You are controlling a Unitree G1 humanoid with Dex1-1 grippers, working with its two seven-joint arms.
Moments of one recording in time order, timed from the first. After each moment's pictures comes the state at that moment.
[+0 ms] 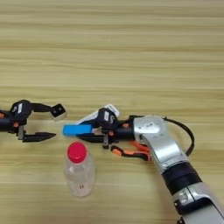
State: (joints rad) left arm -0.36 0.53 -0.20 0.35 -0.17 -0.14 -1.24; right arm -0.32 -0.37 0.27 0.29 0.18 -0.06 1.14
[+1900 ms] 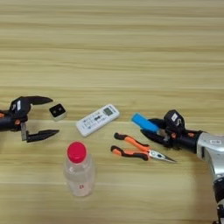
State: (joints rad) left arm -0.34 0.49 -0.16 0.38 -0.19 -0.16 -1.16; right arm -0.26 -0.56 -0.03 0.65 0.19 -0.16 1.08
